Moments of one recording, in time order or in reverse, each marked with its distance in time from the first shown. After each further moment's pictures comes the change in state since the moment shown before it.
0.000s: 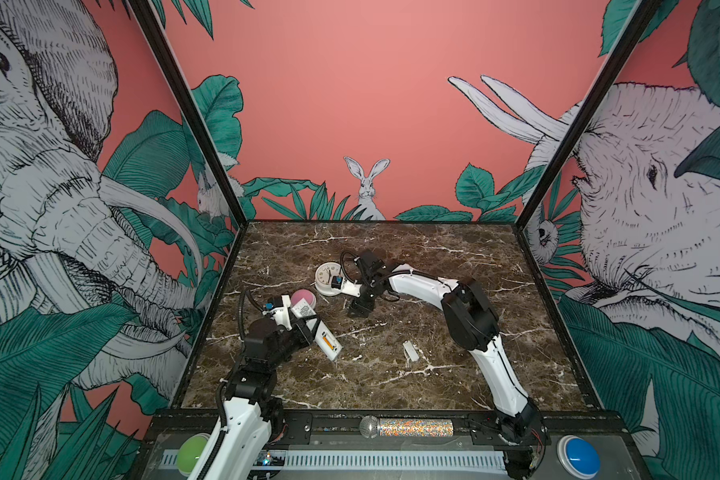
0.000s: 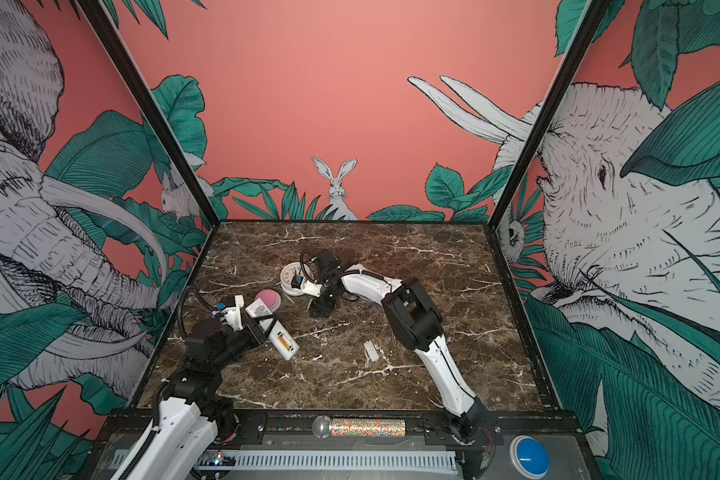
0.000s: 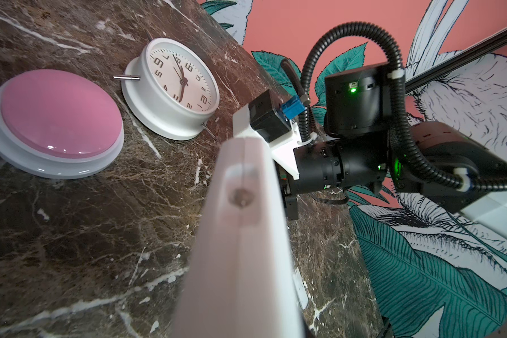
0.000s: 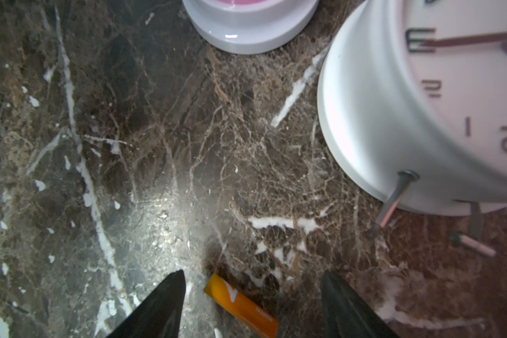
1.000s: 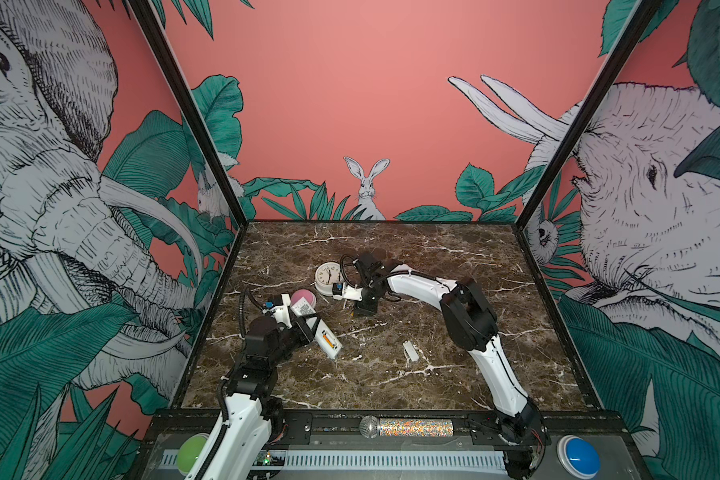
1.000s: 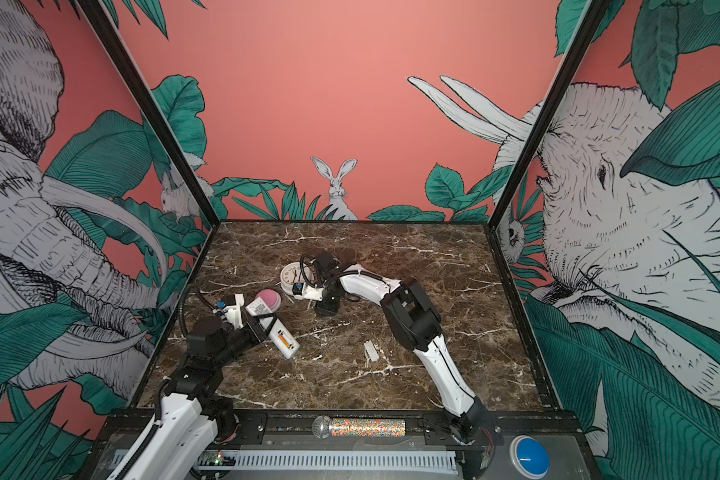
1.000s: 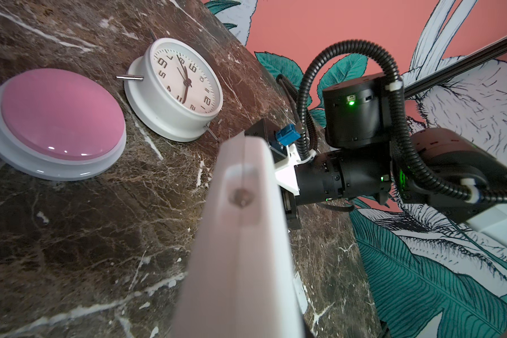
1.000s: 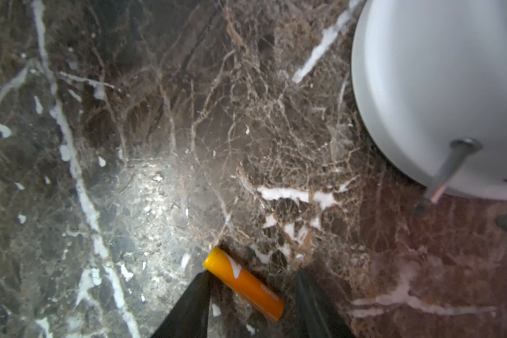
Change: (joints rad) left arm 0.013 0.042 0.000 0.038 0.008 -0.012; right arm 0.017 0.010 0.016 -0.079 0.088 -0.117
